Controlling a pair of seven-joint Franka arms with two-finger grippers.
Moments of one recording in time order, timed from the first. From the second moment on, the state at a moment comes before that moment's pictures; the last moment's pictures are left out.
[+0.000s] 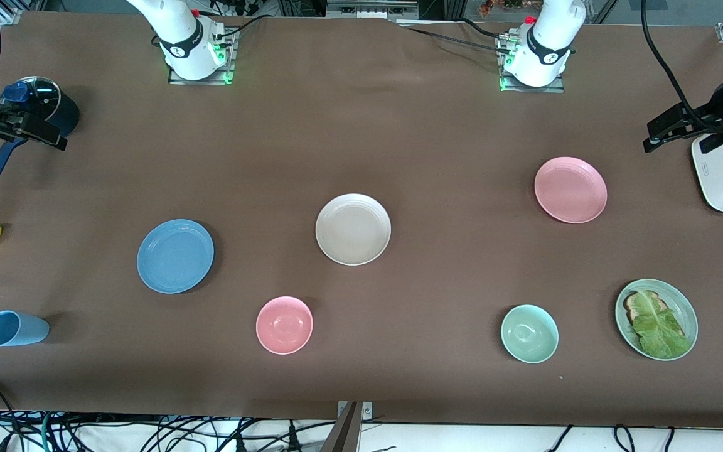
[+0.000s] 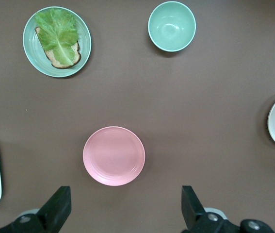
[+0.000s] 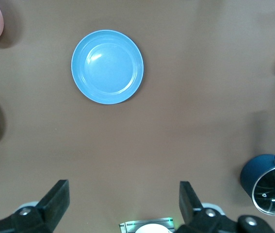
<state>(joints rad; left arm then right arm) -0.05 -0.01 0.05 -1.55 -0.03 1.51 -0.03 0.04 0.02 -0.09 -1.60 0.02 1.49 0.11</state>
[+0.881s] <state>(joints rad) -0.05 0.00 0.05 -1.55 -0.03 1.51 -0.03 0.04 0.02 -0.09 -1.60 0.02 1.49 0.11</state>
